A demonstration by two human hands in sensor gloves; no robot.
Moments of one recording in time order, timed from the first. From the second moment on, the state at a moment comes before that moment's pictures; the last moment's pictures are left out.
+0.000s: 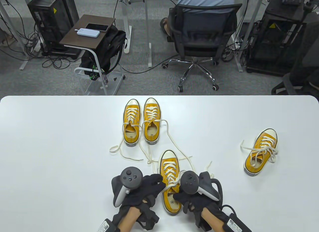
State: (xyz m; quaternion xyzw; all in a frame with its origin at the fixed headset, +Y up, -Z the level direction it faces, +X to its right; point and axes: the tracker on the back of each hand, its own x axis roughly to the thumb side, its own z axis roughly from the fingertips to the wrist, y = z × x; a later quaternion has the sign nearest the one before) left_hand -0.105 -0.741 -0.259 -0.13 -0.05 0.38 0.91; right_hand 0.105 -0.745 -0.268 0.13 0.15 0.97 0.13
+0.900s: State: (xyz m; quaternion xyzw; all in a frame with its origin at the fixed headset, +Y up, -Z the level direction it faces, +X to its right) left_hand -0.284 -0.714 -0.258 -0.01 0.30 0.38 0.88; right_hand 0.107 -0.747 -0.269 0.11 0.19 0.96 0.15
